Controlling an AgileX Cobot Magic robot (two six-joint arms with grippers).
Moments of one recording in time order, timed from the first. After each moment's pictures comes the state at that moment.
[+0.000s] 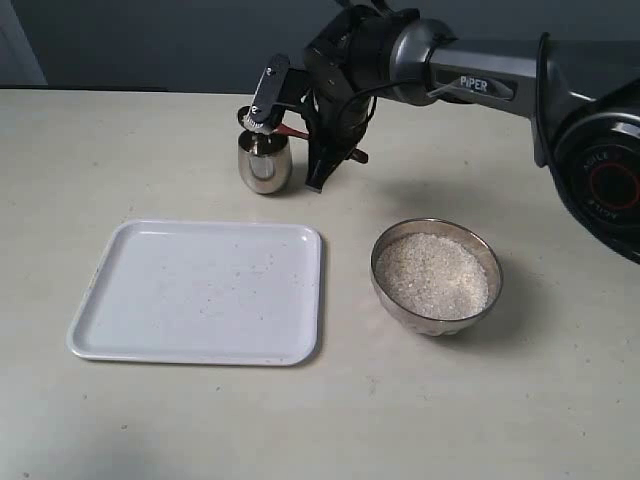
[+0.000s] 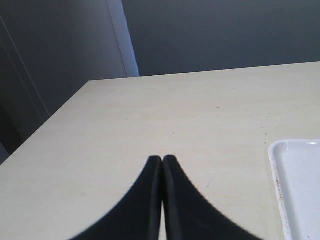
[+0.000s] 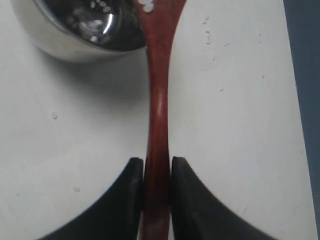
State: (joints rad) left arm 0.05 0.00 0.00 0.08 0.25 0.07; right arm 0.75 2.30 -1.87 -0.40 0.78 -0.41
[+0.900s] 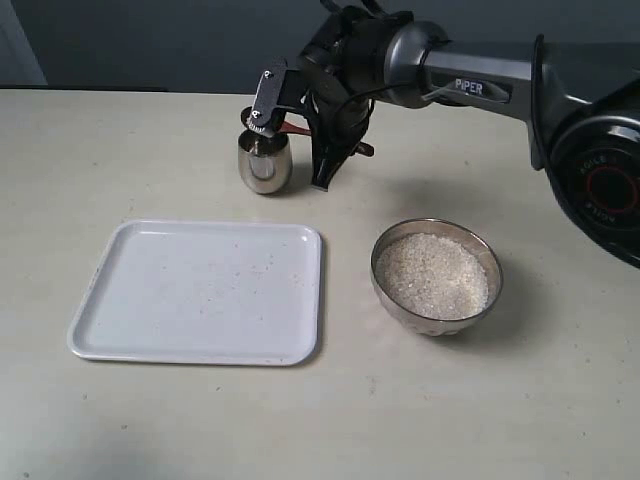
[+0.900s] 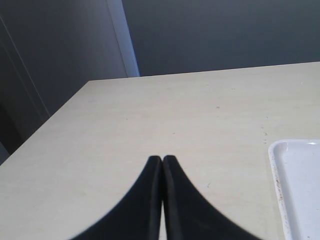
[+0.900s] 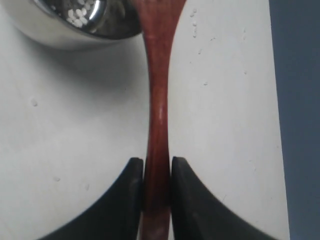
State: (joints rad) left arm 0.05 0.00 0.00 0.08 0.25 0.07; right arm 0.76 2.30 -1.87 -0.50 0.79 -0.39
